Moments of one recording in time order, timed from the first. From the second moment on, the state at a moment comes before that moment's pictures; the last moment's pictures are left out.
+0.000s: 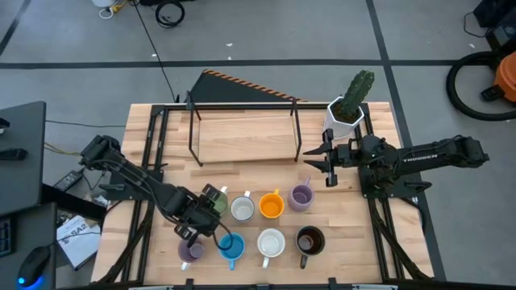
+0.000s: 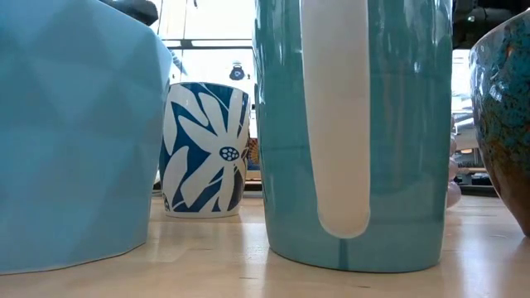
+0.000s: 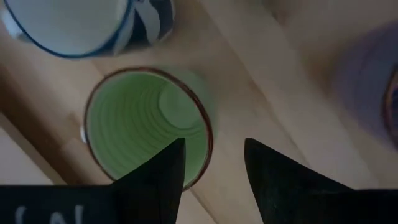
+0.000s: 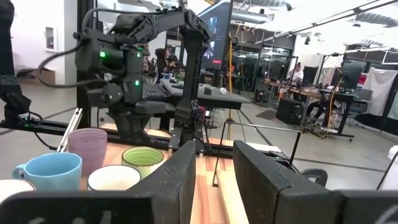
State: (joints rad) left arm -0.56 1.55 1.21 -1.07 -0.22 0.11; right arm -0.06 0.77 0.27 0.64 -0.08 -0.16
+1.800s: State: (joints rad) left arm -0.21 1.54 1.31 -1.26 -0.24 0.54; right arm -0.06 0.77 0.27 0.64 -0.08 -0.18
